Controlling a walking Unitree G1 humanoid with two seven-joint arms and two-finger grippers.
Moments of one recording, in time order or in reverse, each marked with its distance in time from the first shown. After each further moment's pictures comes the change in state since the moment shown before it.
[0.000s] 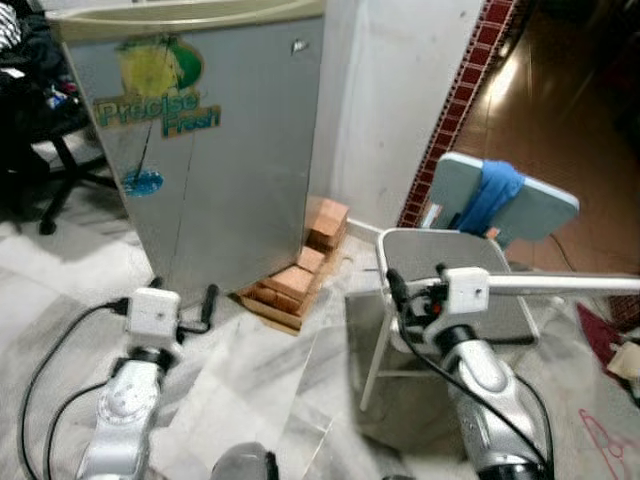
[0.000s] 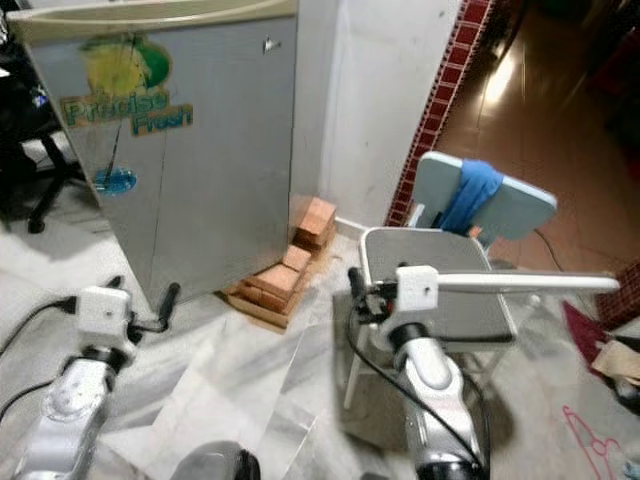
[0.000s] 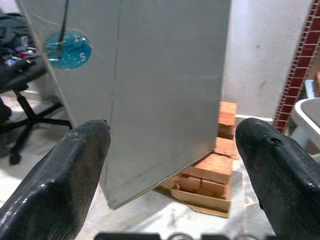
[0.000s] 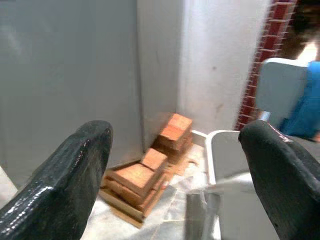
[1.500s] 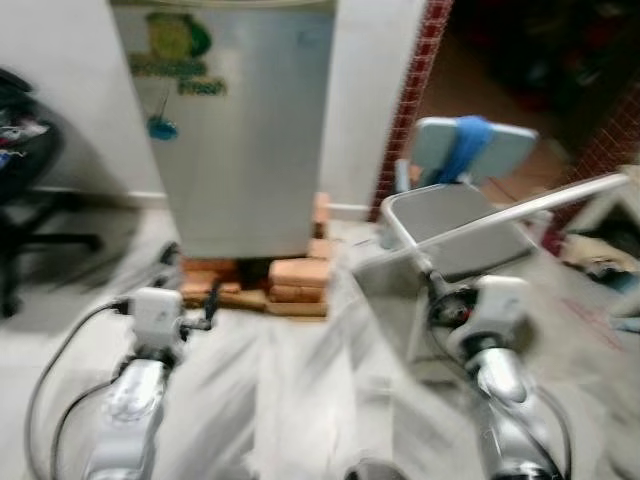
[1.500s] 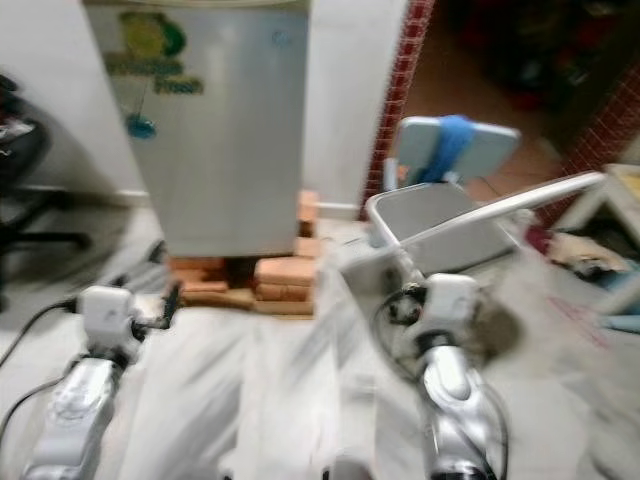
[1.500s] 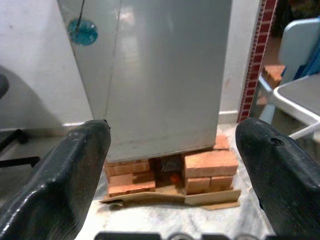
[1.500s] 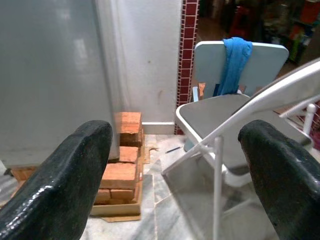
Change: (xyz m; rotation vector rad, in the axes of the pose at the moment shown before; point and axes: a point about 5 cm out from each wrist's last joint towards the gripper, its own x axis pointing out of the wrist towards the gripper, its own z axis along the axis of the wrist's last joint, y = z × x) left arm 0.004 -0.006 -0.004 -0.057 -0.007 -0.002; right arm -0.005 -0.021 -0.002 -0.008 -0.033 -0.135
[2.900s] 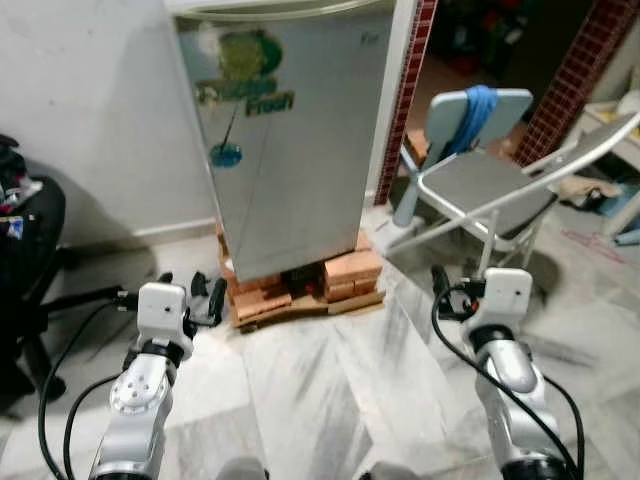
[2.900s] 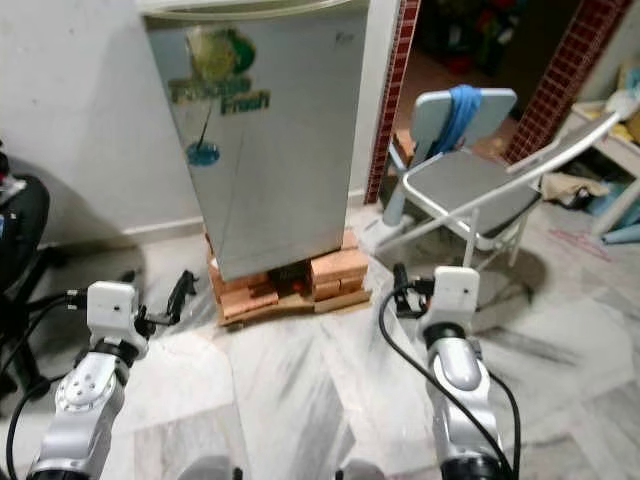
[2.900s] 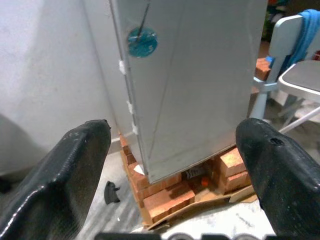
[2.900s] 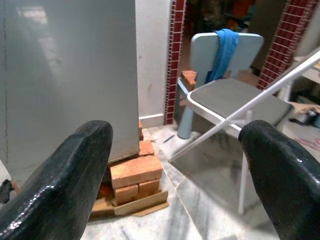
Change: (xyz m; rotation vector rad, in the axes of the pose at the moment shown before) left arm 0.006 -0.006 0.005 -0.005 -0.018 -0.052; right arm 0.005 -0.015 0.002 -0.041 0.007 -0.077
